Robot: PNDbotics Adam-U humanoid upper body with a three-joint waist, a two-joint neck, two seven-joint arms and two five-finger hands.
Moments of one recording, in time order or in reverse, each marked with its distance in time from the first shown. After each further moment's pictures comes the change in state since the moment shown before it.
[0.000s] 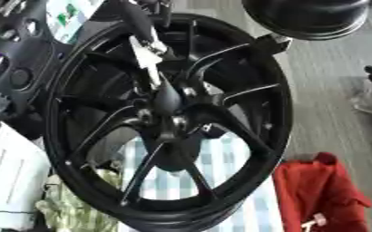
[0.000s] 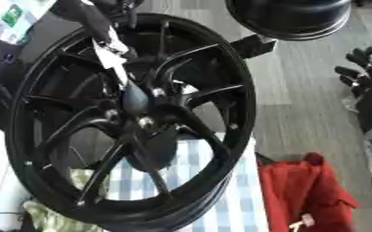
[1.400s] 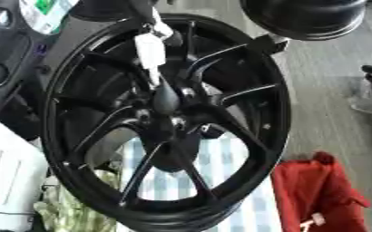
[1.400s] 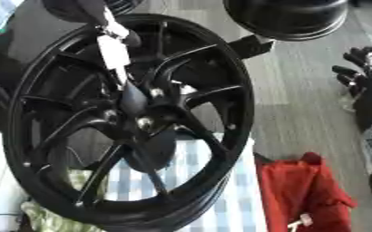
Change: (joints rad) left arm -0.006 0.040 -0.008 -0.085 0.019 0.078 0.066; right arm 0.003 0.000 -0.002 -0.007 0.000 -0.011 0.011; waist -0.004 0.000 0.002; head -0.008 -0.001
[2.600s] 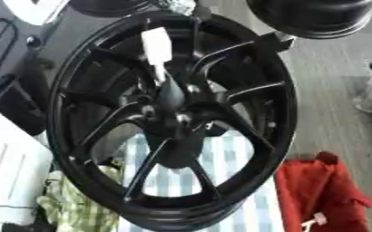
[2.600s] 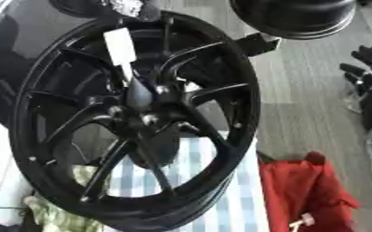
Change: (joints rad) left arm 0.005 0.037 -0.021 -0.097 0.303 0.050 -0.071; right arm 0.014 0.000 -0.013 -0.001 0.000 -0.011 -0.008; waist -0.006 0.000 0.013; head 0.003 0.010
